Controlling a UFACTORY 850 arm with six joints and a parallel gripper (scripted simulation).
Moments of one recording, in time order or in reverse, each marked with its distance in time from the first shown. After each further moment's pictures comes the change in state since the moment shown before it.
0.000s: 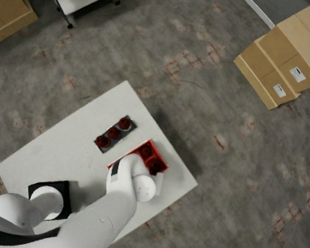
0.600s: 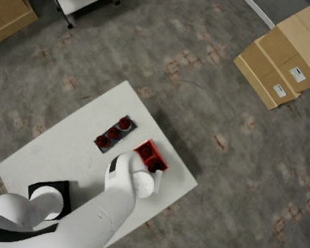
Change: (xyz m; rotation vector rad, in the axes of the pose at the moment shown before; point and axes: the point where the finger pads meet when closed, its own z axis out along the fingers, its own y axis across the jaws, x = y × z) arm -0.007 -0.010 0.000 0.001 -0.002 -0.004
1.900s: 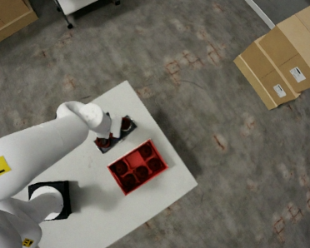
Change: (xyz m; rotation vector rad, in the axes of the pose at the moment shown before) arm -0.206 -0.178 0.000 -0.001 0.002 -0.111
